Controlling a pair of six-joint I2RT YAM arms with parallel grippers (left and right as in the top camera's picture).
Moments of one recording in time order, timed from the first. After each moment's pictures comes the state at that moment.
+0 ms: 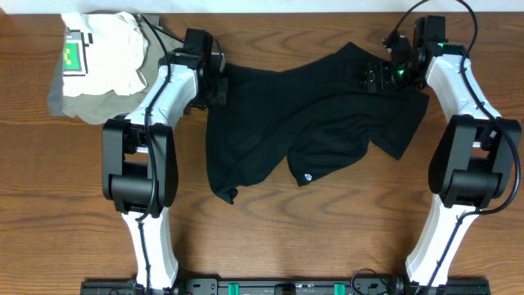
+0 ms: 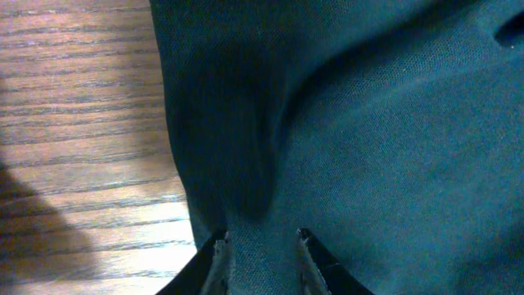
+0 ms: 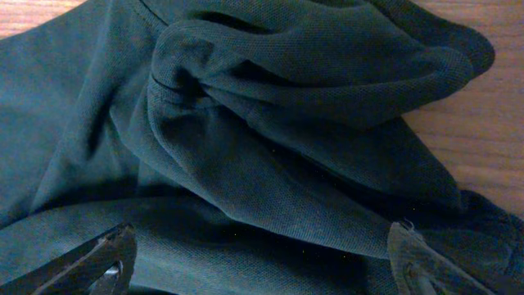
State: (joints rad) left arm -0.15 2.16 1.65 -0.78 0.13 -0.07; right arm -0.08 2.21 1.76 -0.78 -0.33 -0.09
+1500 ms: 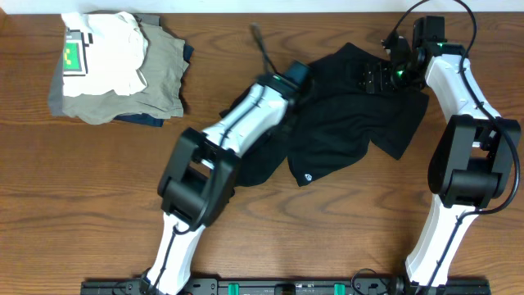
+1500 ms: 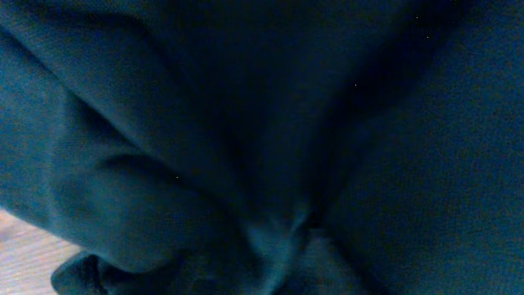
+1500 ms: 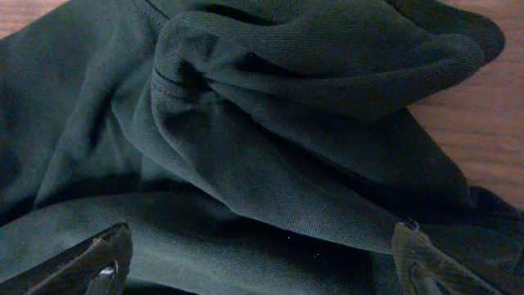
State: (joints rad) left arm -0.61 2.22 1.75 -1.00 -0.19 -0.17; right arm -0.08 2.21 1.76 -0.79 -0.34 -0.10
